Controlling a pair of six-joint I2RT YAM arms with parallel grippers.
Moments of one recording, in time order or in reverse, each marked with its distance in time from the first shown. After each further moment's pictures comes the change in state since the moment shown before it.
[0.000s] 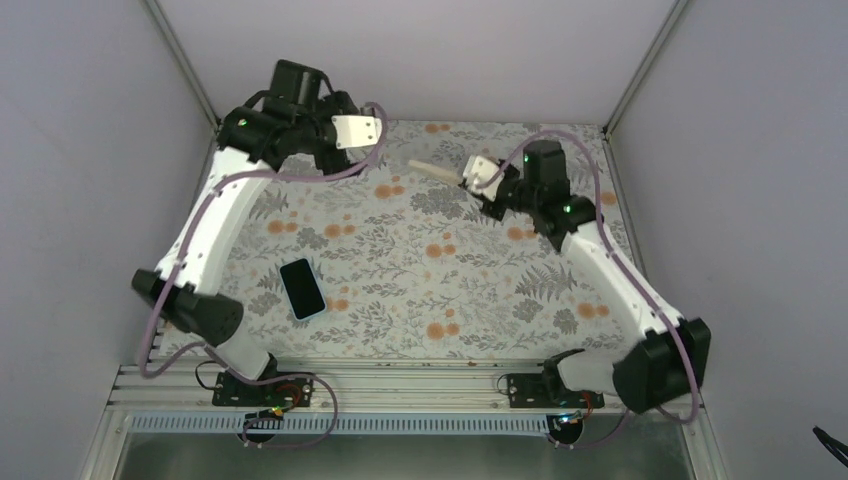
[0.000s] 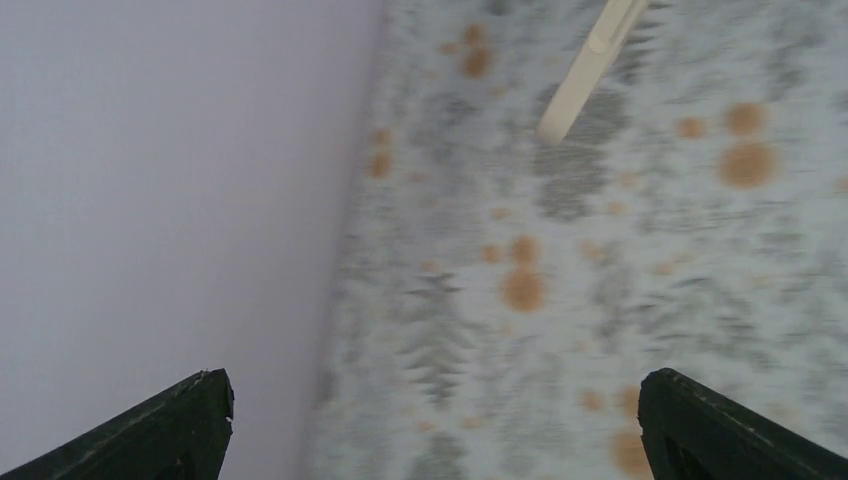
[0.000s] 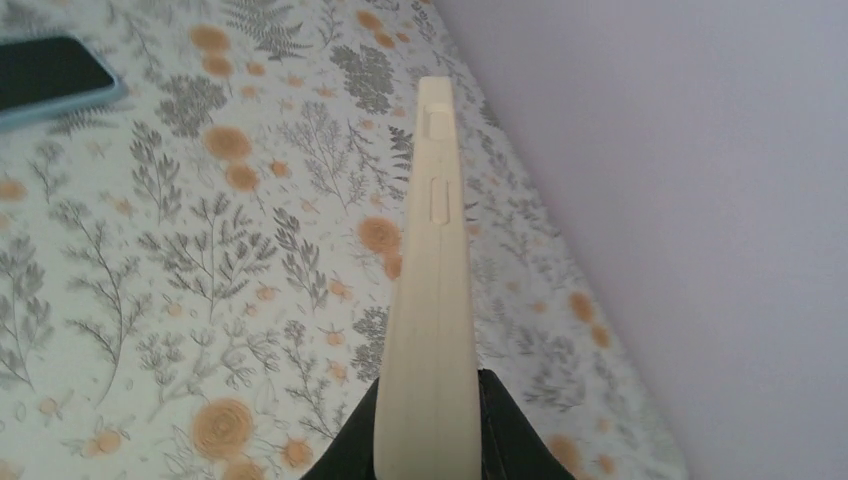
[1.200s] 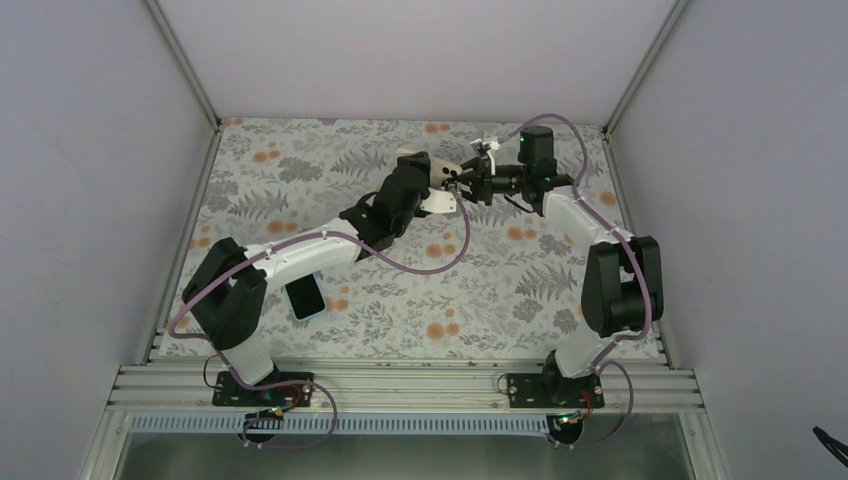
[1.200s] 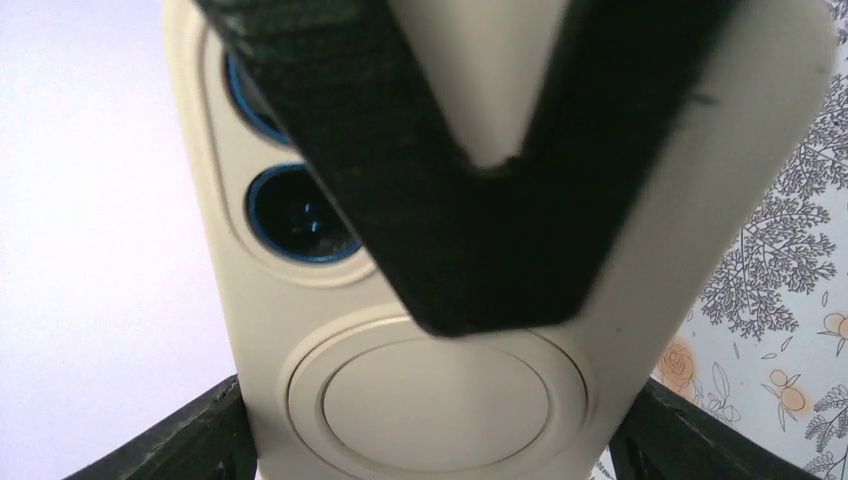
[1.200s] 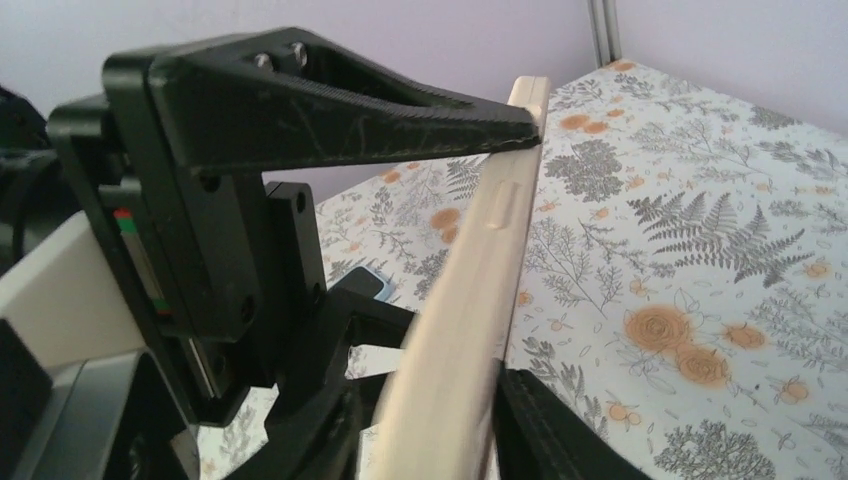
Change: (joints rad) left arm -0.420 0.114 -0.715 1.102 -0.632 0.123; right arm -0.111 0.344 0.023 0.299 -0.652 0.564
